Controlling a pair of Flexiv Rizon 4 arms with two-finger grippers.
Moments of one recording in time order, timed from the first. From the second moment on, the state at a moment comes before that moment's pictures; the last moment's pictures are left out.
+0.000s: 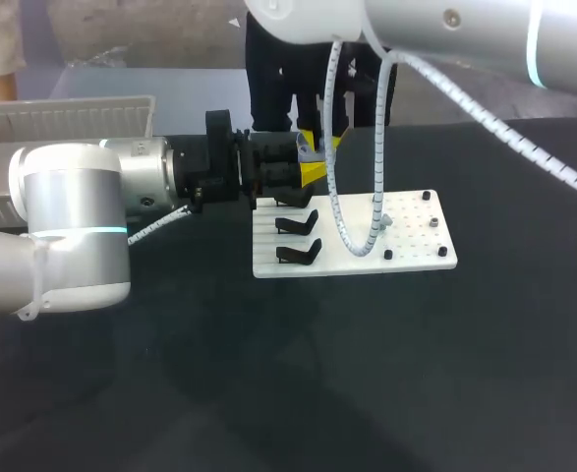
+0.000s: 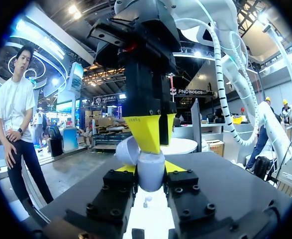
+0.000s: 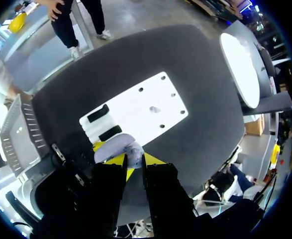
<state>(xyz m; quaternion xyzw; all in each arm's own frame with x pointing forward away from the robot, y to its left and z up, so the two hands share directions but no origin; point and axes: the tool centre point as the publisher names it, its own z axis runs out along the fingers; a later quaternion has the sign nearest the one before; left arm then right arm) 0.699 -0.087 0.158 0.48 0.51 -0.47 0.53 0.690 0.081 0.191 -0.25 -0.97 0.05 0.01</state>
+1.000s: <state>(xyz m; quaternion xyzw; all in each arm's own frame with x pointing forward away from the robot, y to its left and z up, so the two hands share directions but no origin) 0.699 -0.087 0.158 0.48 0.51 -0.47 0.53 0.683 0.090 0.215 -0.21 -0.98 0.02 0.00</state>
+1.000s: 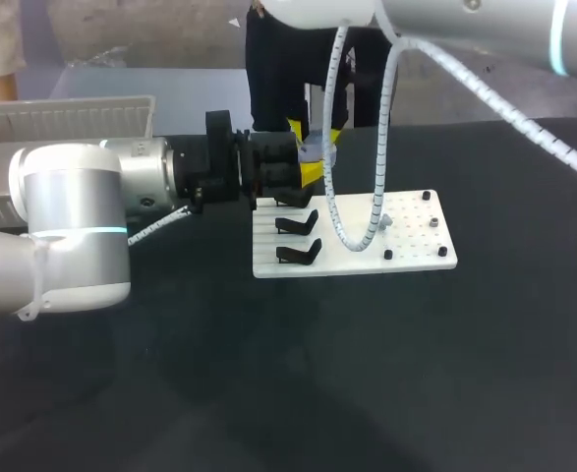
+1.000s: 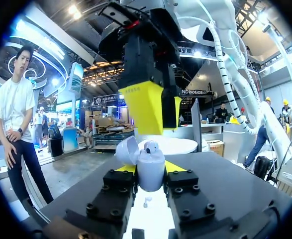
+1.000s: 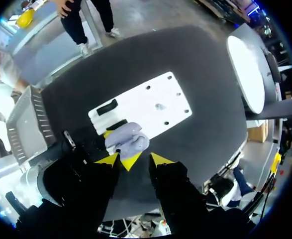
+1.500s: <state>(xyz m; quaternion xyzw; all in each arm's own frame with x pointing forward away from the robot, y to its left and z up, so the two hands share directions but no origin) 0.699 -0.087 0.158 0.48 0.51 -0.47 0.53 0.637 0.055 0.232 -0.11 -0.99 0.01 -0.06</state>
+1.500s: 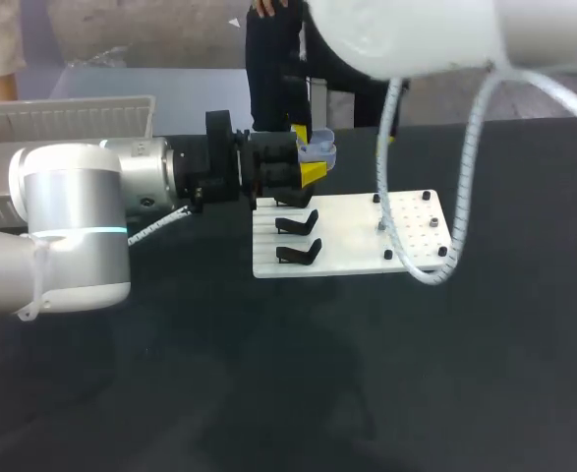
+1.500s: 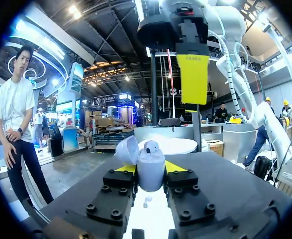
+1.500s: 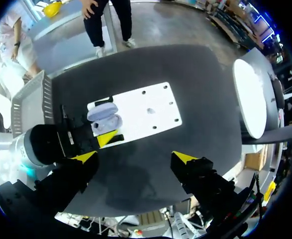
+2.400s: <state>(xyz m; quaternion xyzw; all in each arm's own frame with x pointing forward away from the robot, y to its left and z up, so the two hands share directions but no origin) 0.699 -0.087 0.158 0.48 0.51 -0.47 0.53 0.602 0.017 0.236 -0.07 -0.98 -0.06 -0.16</state>
